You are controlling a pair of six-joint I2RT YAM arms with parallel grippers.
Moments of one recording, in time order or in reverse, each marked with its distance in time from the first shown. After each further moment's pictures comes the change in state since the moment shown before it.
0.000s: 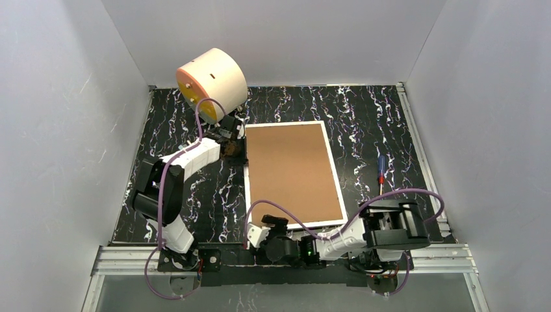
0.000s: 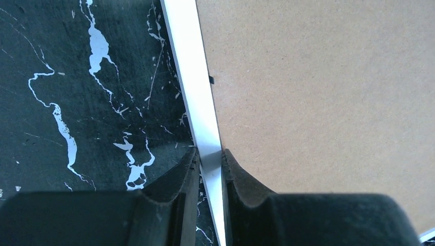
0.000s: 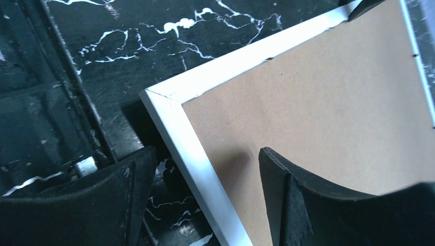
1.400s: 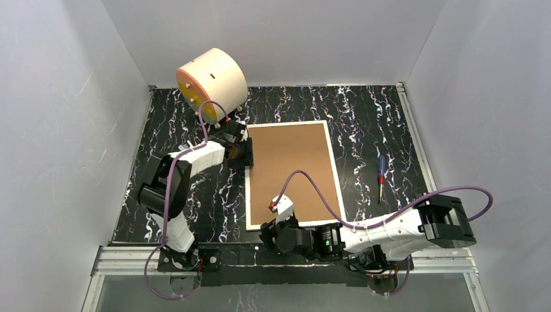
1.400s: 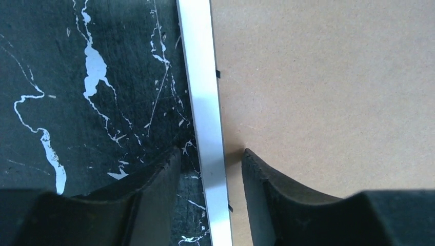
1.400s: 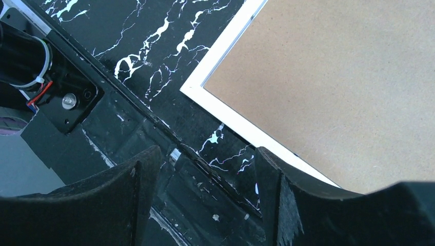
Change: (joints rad) left arm -0.020 0.060 -0.037 0.122 -0.080 -0.033; right arm -0.016 -0.328 0.028 -0.406 -0.052 0.816
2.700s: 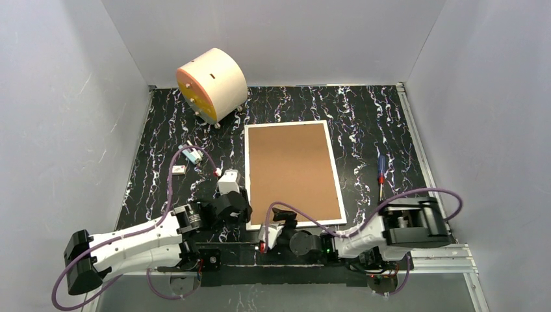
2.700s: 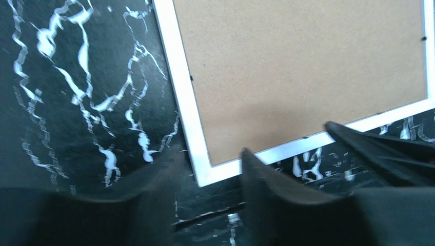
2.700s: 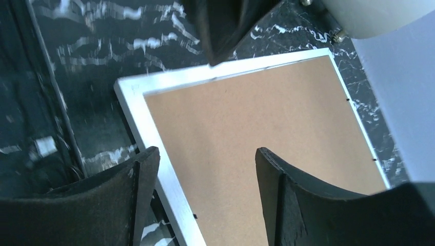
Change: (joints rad) left arm -0.700 -0.943 -0.529 -0.242 -0.445 -0.473; right arm 0.000 0.256 -0.264 0.851 0.030 -1.186
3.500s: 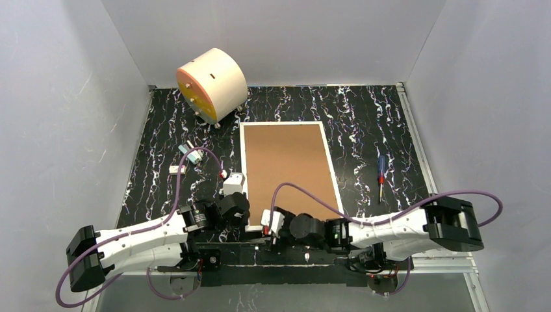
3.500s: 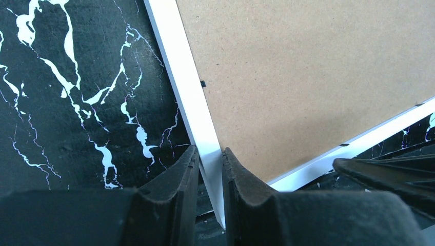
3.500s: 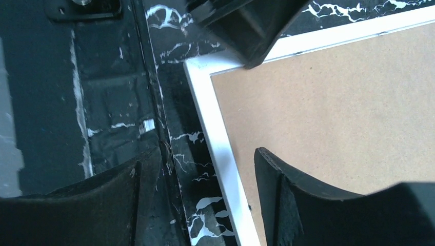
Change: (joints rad) left arm 0.000 0.053 -0.010 0.006 0.032 0.033; right arm -0.135 -0.346 0.137 -0.627 -0.463 0.420
